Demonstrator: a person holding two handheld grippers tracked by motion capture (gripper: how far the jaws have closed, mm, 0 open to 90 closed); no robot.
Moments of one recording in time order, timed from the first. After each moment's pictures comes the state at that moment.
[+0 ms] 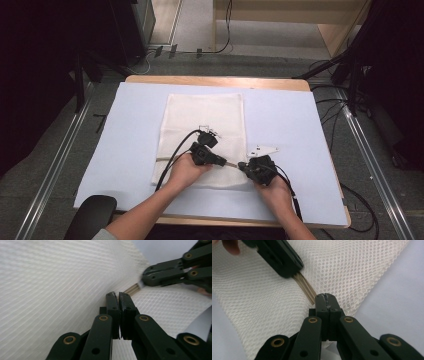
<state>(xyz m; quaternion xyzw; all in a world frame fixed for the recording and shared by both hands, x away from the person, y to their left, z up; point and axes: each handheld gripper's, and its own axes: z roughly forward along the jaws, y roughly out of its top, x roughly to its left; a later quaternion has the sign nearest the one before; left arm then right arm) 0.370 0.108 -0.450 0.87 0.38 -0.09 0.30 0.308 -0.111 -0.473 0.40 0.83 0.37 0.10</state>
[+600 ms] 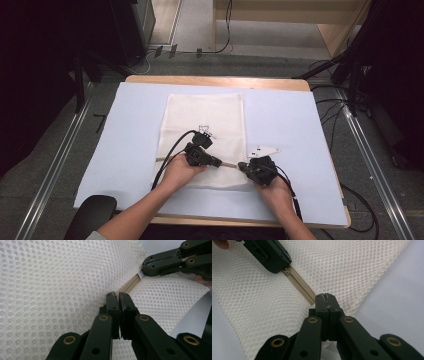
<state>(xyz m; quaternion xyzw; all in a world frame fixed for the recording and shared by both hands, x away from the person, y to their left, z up) 0.365 0.111 -0.447 0.88 0.38 -0.09 0.29 0.307 -0.112 -0.474 0.40 0.83 0.37 0.11</state>
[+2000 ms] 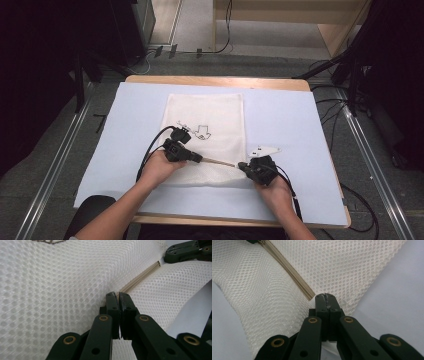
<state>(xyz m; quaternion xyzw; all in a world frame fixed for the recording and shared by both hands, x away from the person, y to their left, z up) 0.372 0.173 -0.436 0.87 0.40 -0.09 0.28 0.308 -0.114 -0.475 0.40 0.83 0.38 0.10</state>
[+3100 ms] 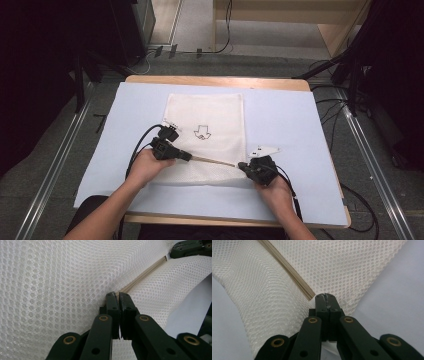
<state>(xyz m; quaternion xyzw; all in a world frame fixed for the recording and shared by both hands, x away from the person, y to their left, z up) 0.373 0.205 -0.431 0.86 0.42 -0.10 0.28 0.308 -0.114 -0.475 0.40 0.83 0.38 0.10</state>
